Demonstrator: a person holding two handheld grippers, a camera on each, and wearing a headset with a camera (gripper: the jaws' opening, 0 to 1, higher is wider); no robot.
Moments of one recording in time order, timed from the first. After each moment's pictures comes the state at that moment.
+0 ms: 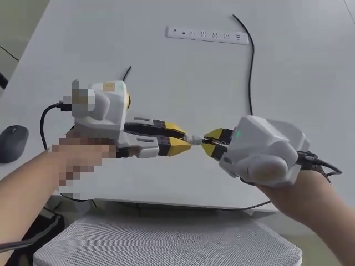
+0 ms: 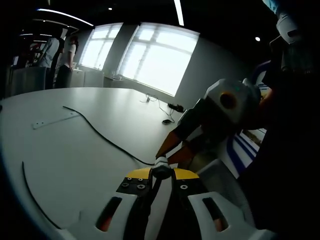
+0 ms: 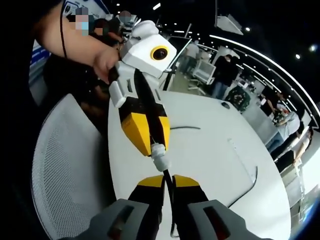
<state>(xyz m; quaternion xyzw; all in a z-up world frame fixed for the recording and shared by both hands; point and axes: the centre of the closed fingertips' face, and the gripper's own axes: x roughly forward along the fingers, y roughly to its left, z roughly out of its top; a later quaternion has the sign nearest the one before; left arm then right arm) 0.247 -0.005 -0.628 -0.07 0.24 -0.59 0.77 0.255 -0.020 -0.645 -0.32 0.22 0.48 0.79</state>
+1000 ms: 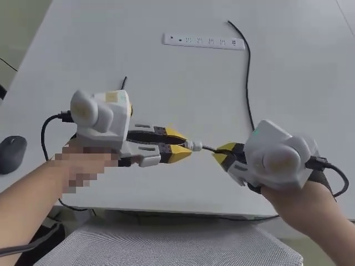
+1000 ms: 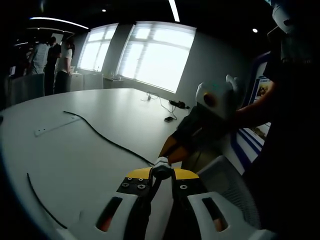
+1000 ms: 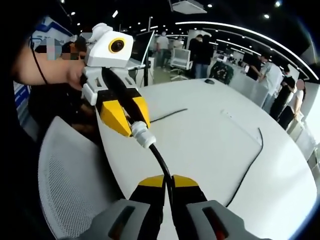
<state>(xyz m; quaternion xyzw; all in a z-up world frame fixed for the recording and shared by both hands) 0.251 -0.009 -0.628 -0.03 0.24 -0.58 0.78 0.262 -0.059 -0.673 -0.21 0.31 0.41 0.83</state>
